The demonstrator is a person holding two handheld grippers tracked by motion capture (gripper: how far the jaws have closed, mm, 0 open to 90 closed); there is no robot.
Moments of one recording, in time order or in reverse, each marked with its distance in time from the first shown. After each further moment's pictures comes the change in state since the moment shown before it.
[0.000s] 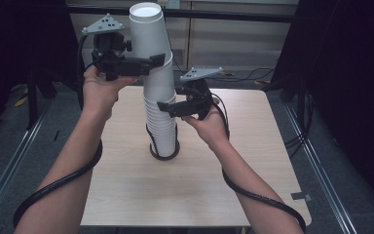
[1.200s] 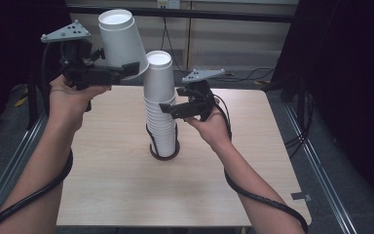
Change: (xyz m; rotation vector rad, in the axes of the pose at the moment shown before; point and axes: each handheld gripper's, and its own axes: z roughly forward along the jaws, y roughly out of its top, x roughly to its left) left arm 0.016 -0.014 -0.056 0.024 -0.001 -0.021; right arm -0.003 -0.005 -0.003 0.007 0.002 -0.004
